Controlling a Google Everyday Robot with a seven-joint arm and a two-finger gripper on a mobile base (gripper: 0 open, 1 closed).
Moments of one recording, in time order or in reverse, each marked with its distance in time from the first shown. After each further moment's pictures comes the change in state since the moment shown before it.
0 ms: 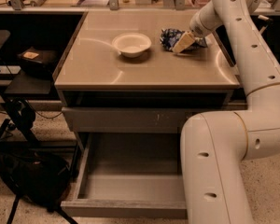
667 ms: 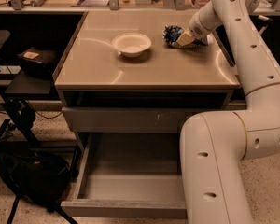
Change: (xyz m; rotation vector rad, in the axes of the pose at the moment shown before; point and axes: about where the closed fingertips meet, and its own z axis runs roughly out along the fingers) arm 0.000 0.000 0.000 0.000 0.000 0.000
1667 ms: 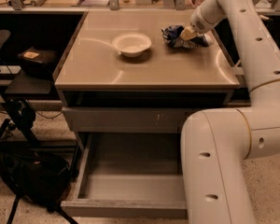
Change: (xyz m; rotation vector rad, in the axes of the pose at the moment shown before) arm -0.010 0.009 -0.026 -0.034 0.016 -0.021
